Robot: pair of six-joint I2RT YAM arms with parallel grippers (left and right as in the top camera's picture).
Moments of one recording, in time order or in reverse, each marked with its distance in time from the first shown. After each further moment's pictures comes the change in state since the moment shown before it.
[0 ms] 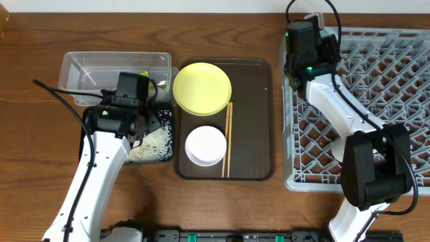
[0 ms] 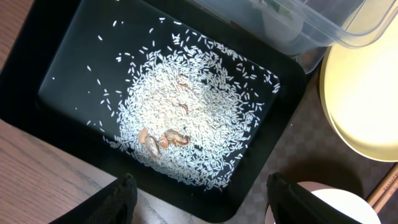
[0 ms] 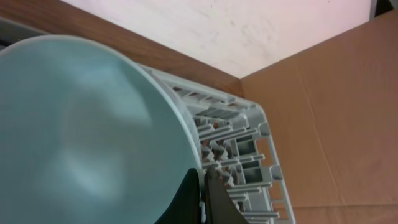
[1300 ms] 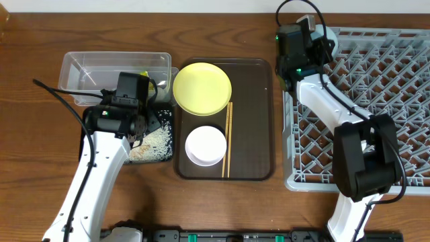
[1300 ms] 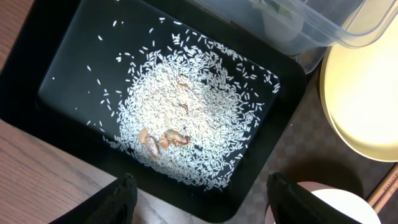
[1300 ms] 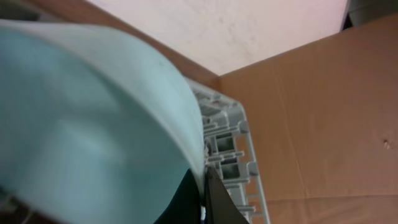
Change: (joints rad) left arm 0.000 0.000 0.000 0.000 0.000 0.000; right arm 0.029 0.076 0.005 0.078 0.135 -0.105
